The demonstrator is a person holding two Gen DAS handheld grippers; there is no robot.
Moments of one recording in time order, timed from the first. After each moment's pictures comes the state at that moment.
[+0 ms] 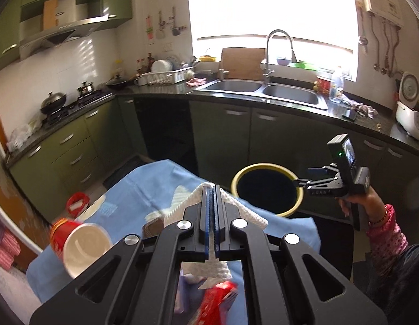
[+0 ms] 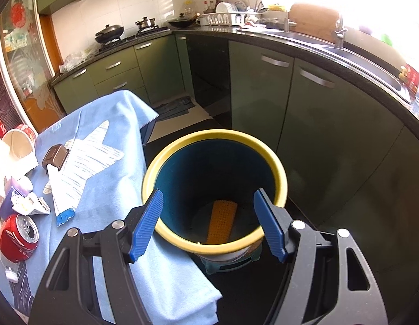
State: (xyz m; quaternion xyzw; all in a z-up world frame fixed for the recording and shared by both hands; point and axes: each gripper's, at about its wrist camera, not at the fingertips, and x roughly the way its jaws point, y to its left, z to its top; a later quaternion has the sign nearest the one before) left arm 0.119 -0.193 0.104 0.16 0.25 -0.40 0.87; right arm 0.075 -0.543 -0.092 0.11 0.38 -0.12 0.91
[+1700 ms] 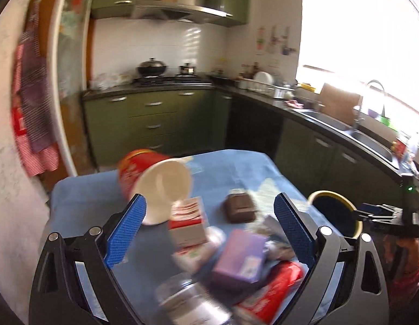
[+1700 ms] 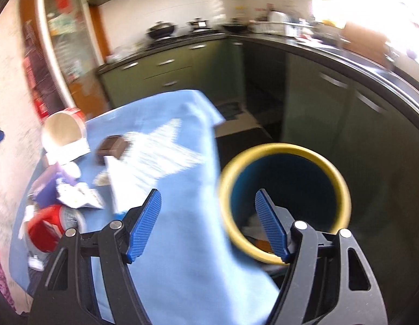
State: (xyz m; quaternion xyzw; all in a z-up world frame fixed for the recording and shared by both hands) left arm 0.132 -0.064 0.014 0.00 0.25 -0.15 0.96; right arm 0.107 -0.449 -0.073 0.08 0.36 0.03 0.93
